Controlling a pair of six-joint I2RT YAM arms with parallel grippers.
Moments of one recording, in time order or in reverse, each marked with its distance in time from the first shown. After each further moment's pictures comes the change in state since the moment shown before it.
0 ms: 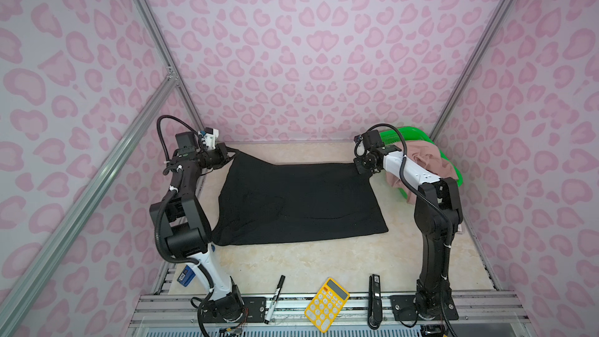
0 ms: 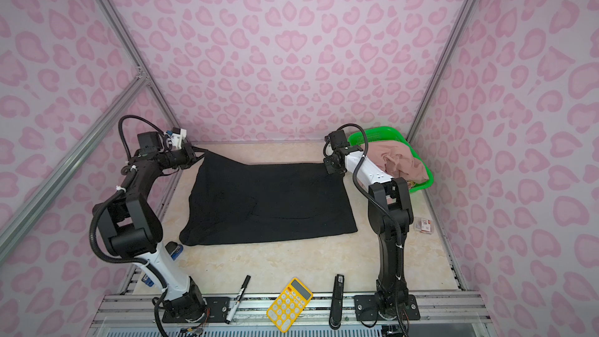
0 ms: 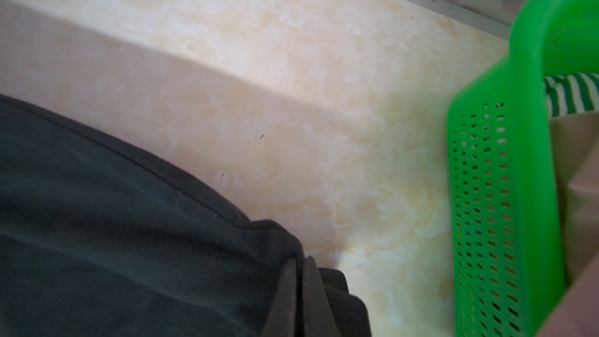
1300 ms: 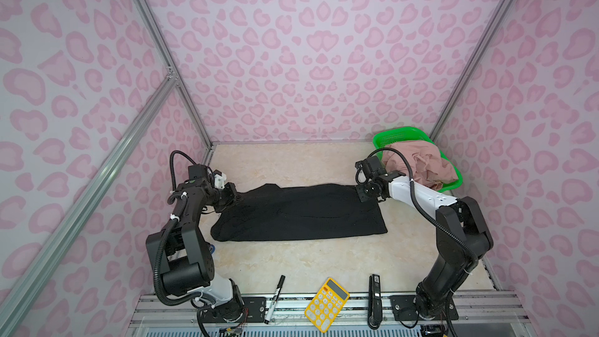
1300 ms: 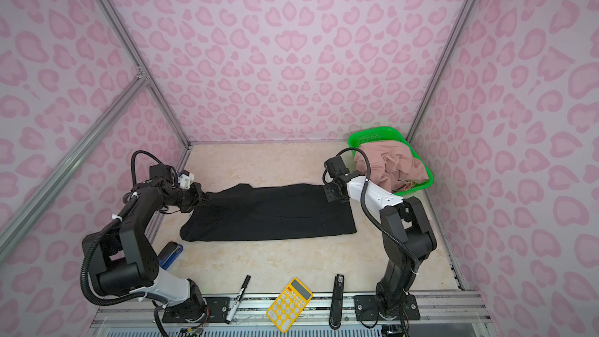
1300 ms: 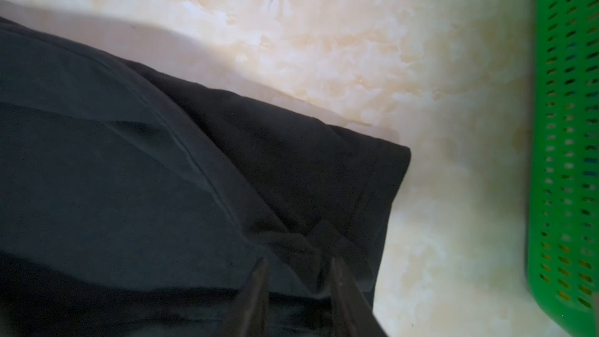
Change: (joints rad) left arm -0.033 -0.271 -0.444 -0.346 -0.404 0.052; right arm 0.113 -0.313 -0.448 0.025 -0.019 0.107
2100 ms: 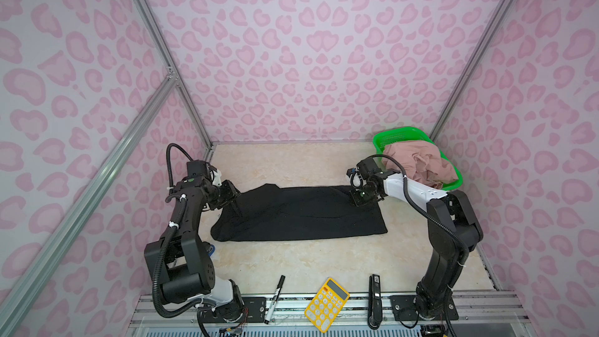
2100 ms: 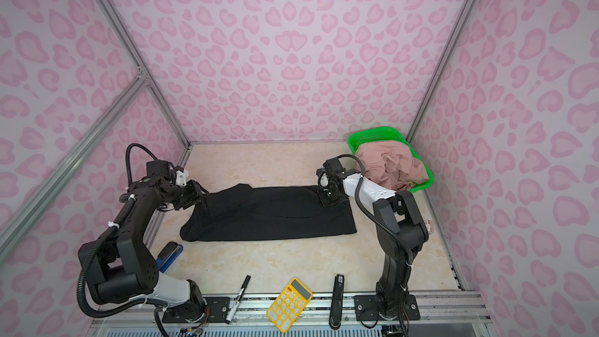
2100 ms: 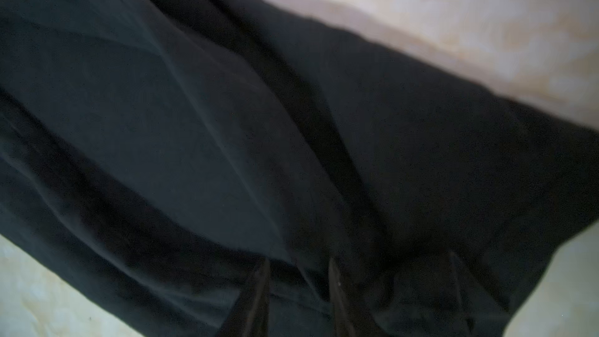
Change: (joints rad) left arm -0.011 -0.051 0.033 0.004 -0.138 -0.004; right arm 0.005 0.052 -0.042 -0.076 -0.254 0.000
